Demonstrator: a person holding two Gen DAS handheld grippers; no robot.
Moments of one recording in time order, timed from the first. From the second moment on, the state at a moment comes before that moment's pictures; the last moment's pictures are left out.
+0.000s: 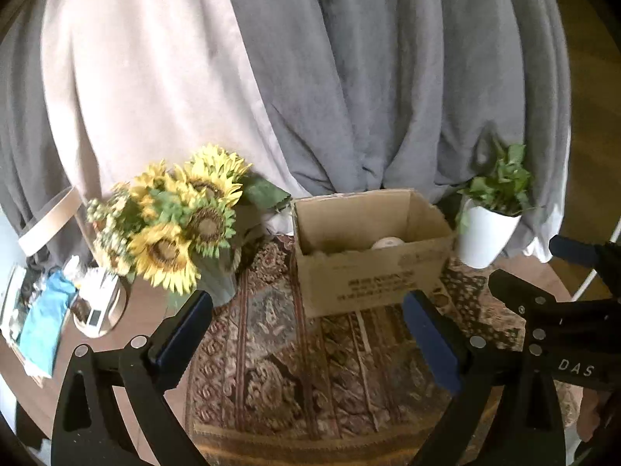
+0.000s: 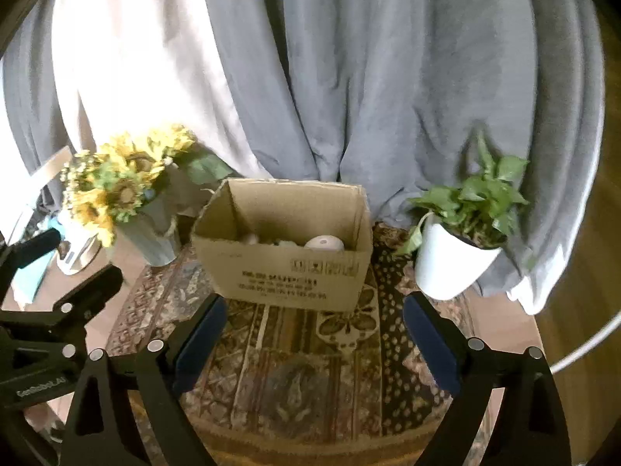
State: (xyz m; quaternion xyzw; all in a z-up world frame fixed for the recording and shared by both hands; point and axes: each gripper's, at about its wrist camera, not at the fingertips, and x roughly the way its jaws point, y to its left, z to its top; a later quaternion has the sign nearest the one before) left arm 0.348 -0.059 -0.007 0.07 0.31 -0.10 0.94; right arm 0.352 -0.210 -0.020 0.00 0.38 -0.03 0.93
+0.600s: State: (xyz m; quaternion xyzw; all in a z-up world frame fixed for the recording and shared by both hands) left arm 0.146 -0.041 0.015 0.04 0.22 -0.06 0.97; right arm 0.163 -0.199 0.023 0.00 0.26 -0.03 0.96
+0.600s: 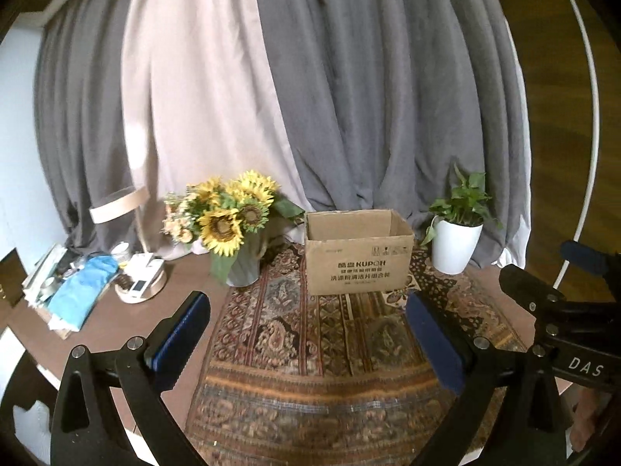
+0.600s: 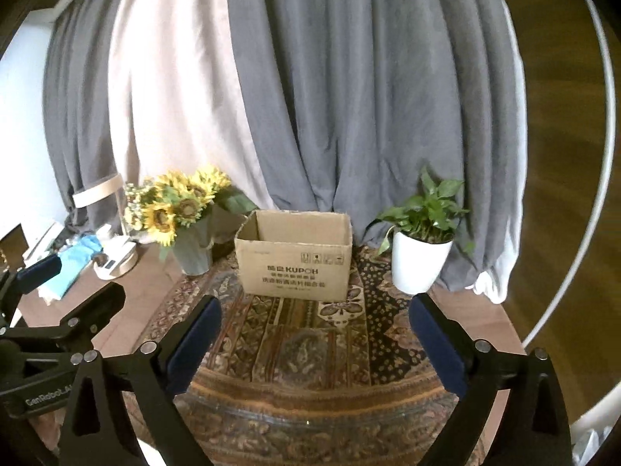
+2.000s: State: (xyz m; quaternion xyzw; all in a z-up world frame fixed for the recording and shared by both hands) left arm -0.048 -0.018 0.049 0.06 0.15 -0.08 0.98; right arm -0.058 -0.171 0.064 0.01 0.20 -0.07 0.98
